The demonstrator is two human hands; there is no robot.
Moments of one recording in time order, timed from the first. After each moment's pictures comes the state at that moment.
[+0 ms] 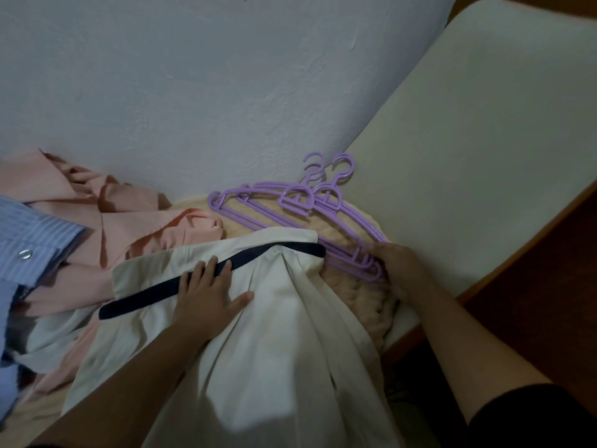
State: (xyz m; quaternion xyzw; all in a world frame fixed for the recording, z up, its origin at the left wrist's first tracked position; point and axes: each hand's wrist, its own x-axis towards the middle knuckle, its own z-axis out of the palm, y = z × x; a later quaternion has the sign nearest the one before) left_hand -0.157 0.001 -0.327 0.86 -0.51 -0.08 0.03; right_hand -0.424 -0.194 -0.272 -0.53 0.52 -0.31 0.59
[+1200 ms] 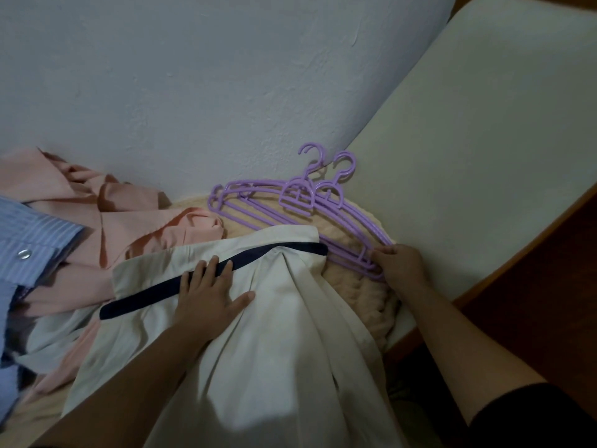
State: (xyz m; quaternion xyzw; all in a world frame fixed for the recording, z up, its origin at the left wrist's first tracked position) left_hand -0.155 0.002 -0.333 0.85 -0.51 -0.07 0.04; right_hand -0.426 -0.201 -0.291 -0.60 0.60 -0.32 0.43
